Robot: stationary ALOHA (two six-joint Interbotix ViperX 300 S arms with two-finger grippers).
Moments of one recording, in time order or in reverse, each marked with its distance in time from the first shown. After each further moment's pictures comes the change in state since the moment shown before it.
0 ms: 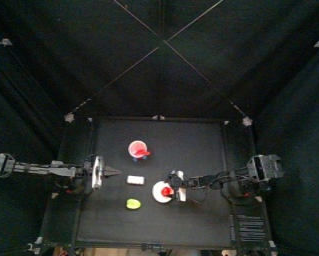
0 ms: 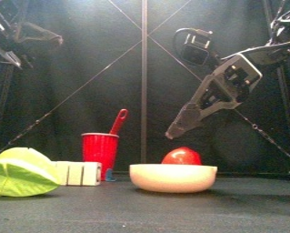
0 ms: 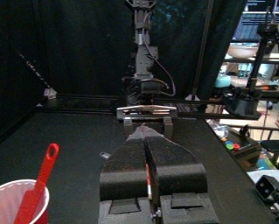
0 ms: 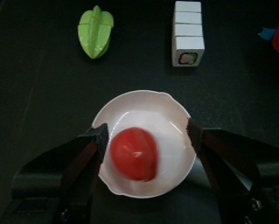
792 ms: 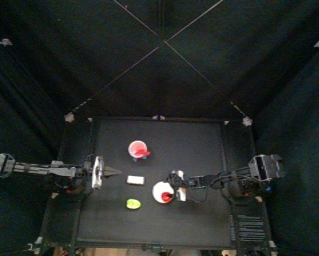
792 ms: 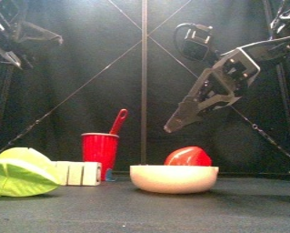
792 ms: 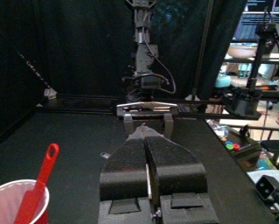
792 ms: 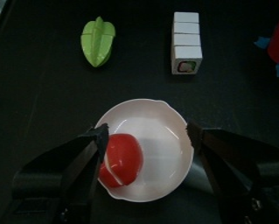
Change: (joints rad) left arm 0.000 0.000 0.000 0.000 0.000 0.000; right arm 0.003 -0.023 -0.002 0.002 0.002 0.000
